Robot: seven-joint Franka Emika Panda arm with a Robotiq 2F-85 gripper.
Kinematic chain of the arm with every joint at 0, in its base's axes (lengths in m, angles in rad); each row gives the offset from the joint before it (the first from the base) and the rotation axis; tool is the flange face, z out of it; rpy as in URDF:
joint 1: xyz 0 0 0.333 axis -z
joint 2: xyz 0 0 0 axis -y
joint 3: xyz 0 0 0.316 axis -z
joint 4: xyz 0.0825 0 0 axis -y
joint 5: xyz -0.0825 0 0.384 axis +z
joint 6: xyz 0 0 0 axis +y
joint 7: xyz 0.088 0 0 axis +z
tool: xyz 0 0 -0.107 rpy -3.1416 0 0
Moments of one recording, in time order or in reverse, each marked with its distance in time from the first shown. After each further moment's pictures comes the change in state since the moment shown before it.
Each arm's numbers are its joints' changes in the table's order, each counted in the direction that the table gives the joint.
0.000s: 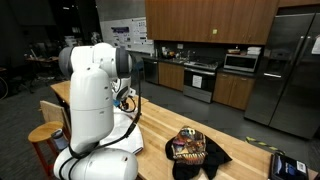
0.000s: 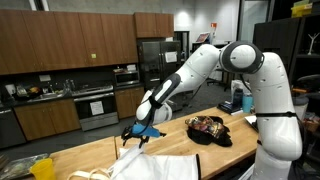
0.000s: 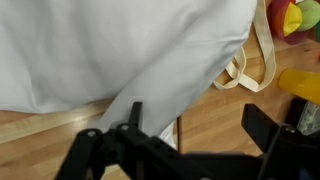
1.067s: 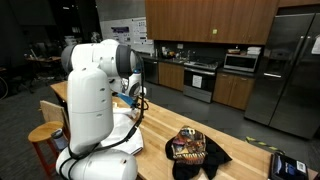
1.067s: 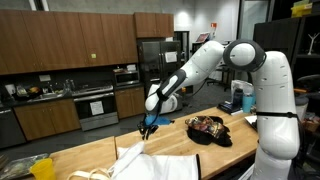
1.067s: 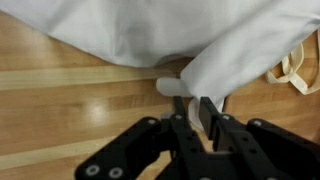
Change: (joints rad) arm 0.090 0.064 0.087 -0.012 -0.162 0.200 0.109
